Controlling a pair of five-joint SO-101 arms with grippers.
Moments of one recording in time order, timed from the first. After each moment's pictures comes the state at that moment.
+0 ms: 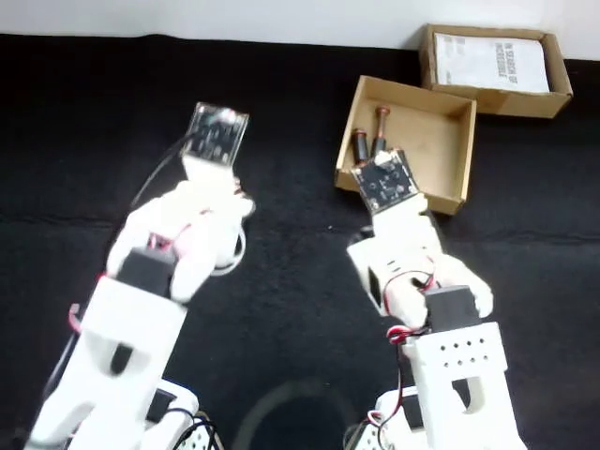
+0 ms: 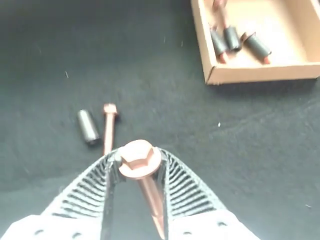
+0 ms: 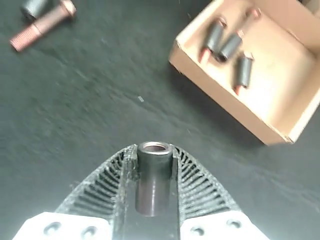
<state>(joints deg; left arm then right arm) 12.7 -48.7 45.1 49.2 3.3 -17.7 -54.9 48.0 58.7 14.3</state>
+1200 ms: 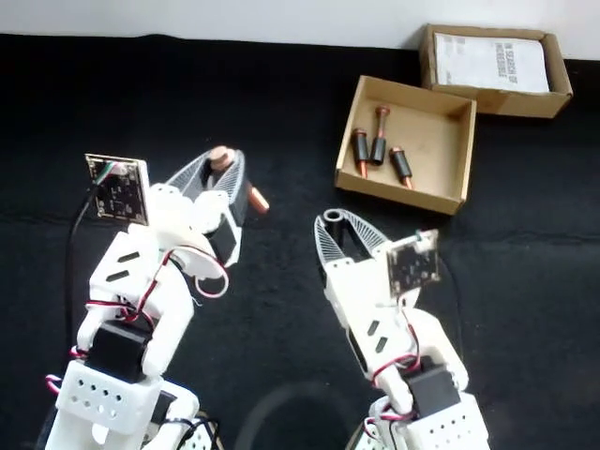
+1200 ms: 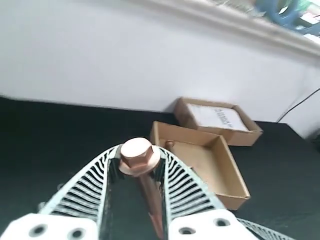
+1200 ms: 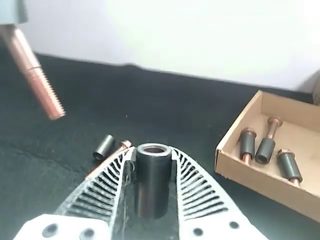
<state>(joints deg) 14.5 -71.4 56.1 27.1 20.3 -27.1 -95.7 84.1 27.3 -3.6</state>
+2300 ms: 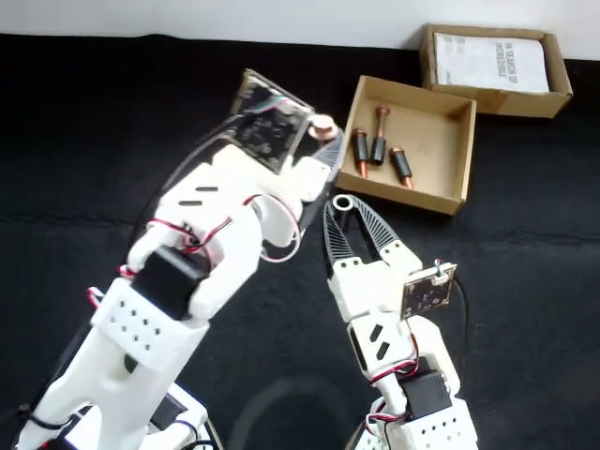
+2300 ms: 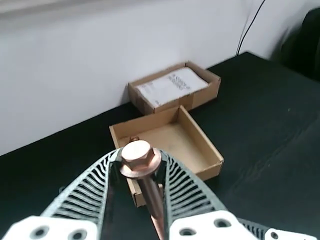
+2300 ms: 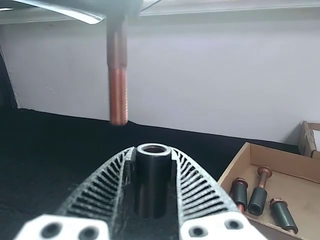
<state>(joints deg) 29.6 -40.9 22.5 38.7 1.6 -24.6 -103.7 95.6 11.0 -3.5</state>
